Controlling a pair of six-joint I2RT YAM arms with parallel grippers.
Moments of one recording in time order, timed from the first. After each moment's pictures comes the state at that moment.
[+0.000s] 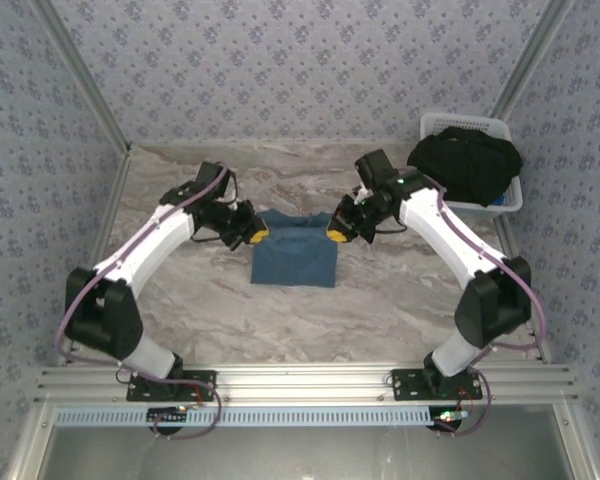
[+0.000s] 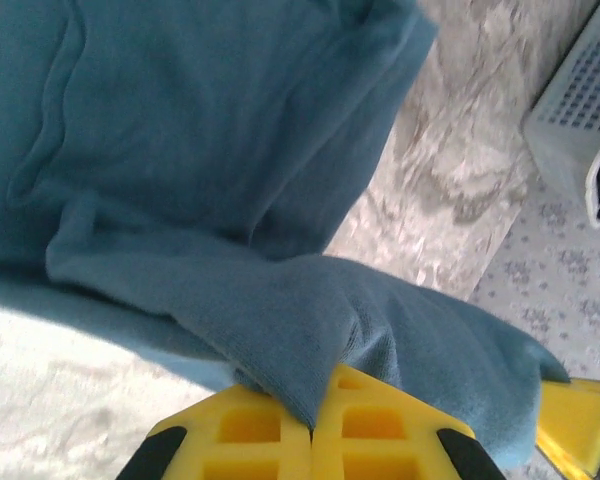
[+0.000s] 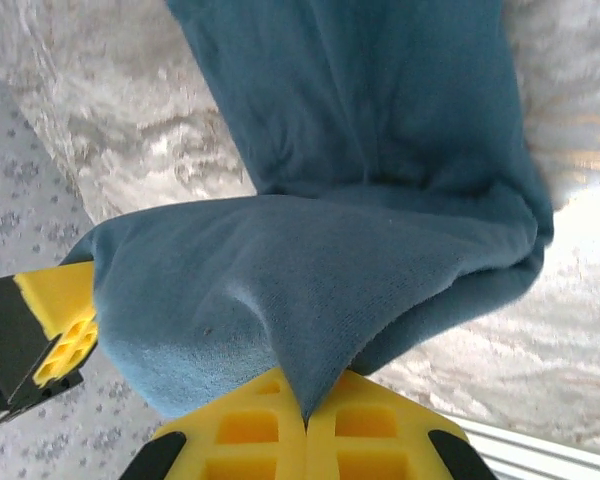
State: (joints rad) left arm -0.38 1.57 1.29 -0.78 0.55 -1.00; right arm 0.44 1.64 1.49 -1.01 -0.53 0.94
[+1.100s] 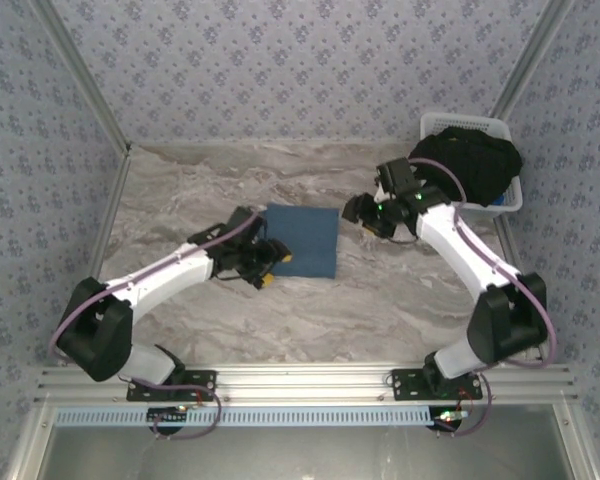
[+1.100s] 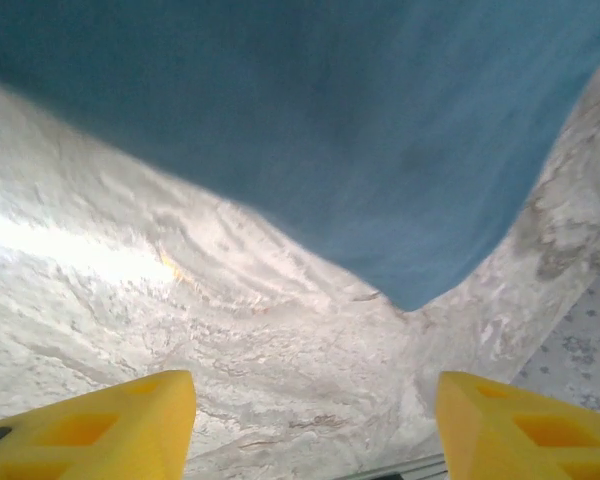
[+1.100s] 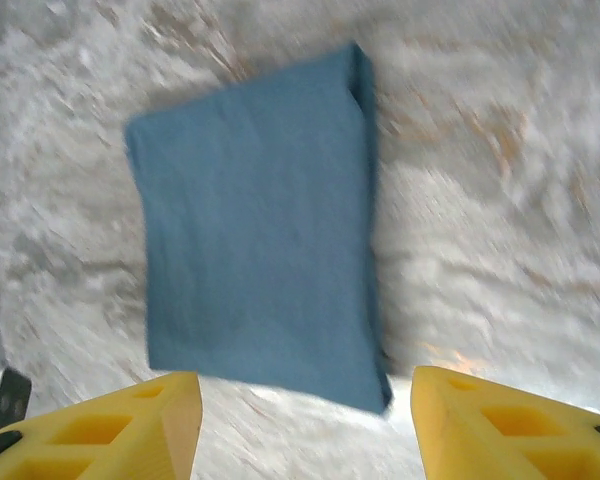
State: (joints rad) left arm -0.68 1.42 0.90 -0.47 0.27 -1.42; right arm 0.36 1.45 1.20 -0.73 -0.27 0.72
